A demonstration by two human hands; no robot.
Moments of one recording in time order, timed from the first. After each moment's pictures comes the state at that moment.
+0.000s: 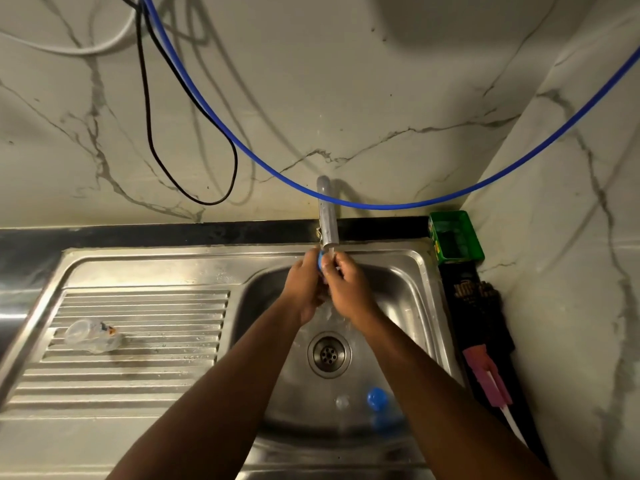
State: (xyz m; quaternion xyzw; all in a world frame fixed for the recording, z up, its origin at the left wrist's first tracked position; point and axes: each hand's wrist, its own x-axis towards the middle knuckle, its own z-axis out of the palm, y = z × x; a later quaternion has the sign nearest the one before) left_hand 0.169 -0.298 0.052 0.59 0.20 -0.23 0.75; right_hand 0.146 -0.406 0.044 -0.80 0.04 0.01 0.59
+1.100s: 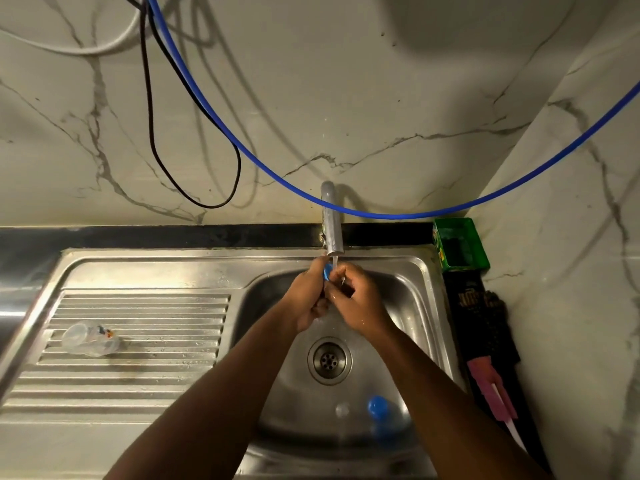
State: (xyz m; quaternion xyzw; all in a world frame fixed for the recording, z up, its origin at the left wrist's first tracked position) left_hand 0.170 -0.295 0.056 0.63 0.17 -0.30 0.70; right_hand 0.142 -0.423 0.031 -0.82 -0.01 0.03 0.57
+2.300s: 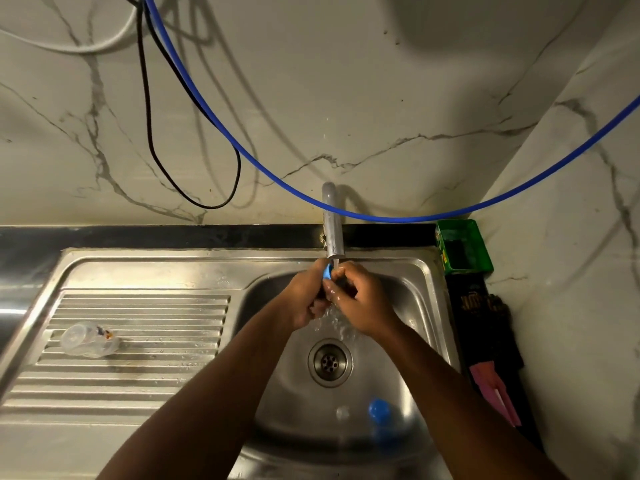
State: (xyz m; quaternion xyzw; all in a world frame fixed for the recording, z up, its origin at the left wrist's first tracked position) left_hand 0.180 -0.290 0.057 0.61 0.17 -0.34 0.70; right_hand 0.150 -0.432 0.033 -0.82 -0.05 0.01 0.57
